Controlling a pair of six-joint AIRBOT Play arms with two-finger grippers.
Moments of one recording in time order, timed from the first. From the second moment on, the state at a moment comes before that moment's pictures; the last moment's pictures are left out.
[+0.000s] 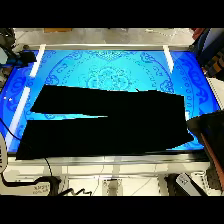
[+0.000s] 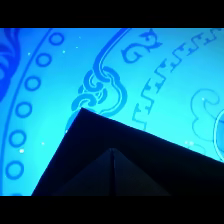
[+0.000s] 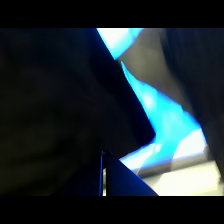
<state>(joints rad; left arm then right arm) 0.07 -1.48 1.82 1.74 -1.03 -1.72 -0.89 -1.02 0.89 -1.17 1.35 1.13</state>
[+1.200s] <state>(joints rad) 0.02 -1.55 1.82 1.70 -1.33 -1.38 -0.98 -1.09 0.44 -0.75 0.89 0.99</state>
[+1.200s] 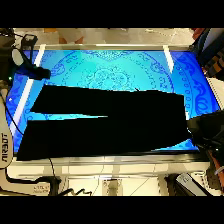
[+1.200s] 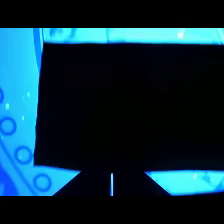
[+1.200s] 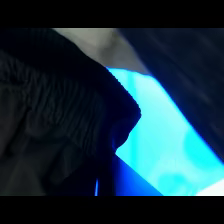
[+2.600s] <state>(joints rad) 1.08 -0.84 0.47 1.34 -1.06 -1.38 -0.96 -1.10 0.44 -0.65 0.87 0.93</state>
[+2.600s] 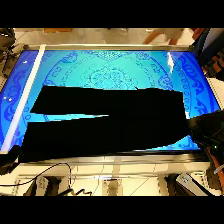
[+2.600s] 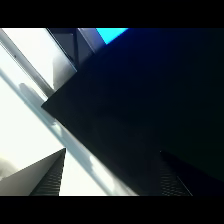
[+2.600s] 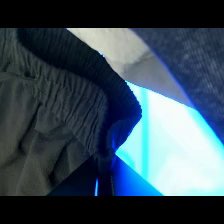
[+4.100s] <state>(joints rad) 0.91 -0.95 0.75 0.93 -0.84 -1.16 -0.93 -0.57 0.54 -0.85 1.08 1.22</state>
